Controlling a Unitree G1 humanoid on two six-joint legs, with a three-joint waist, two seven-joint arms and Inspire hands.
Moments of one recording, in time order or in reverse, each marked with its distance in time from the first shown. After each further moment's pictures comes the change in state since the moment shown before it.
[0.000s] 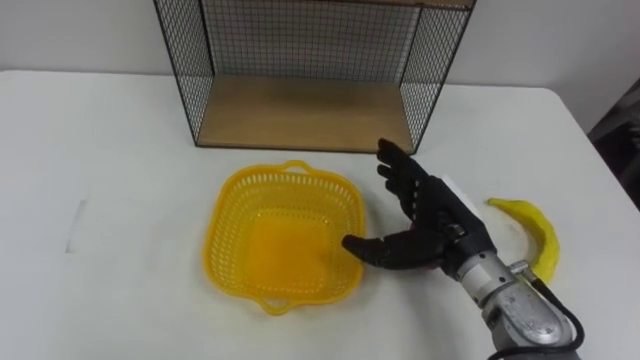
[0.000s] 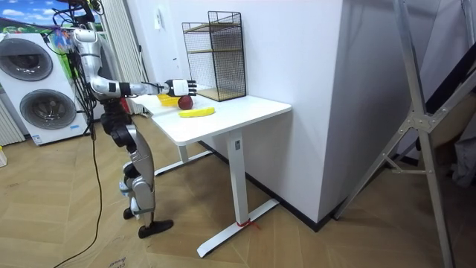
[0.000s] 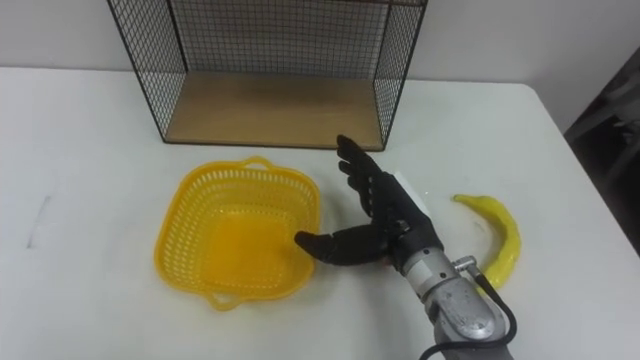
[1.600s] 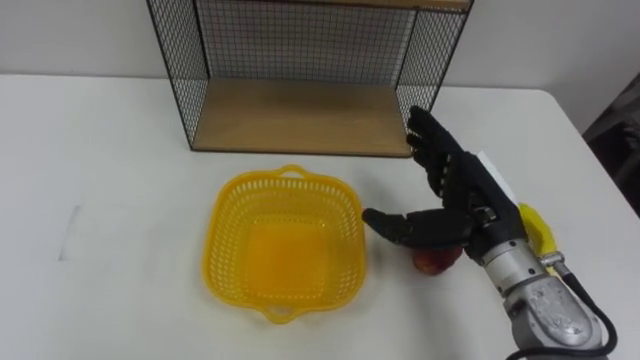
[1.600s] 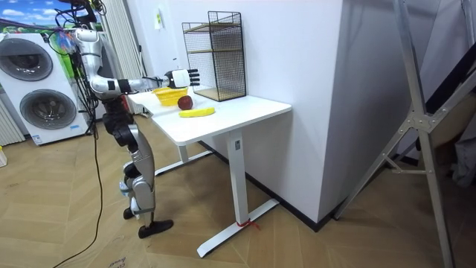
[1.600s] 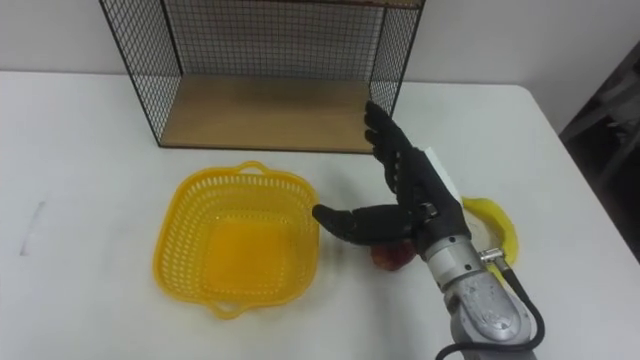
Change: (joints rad) left arm 0.005 0.007 0.002 0.014 -0.004 -0.020 -0.015; right arm 0.028 -0.032 -0.048 -0.111 0.028 0.005 -0.090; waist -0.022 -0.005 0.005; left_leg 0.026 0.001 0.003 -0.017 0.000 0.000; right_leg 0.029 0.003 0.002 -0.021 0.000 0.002
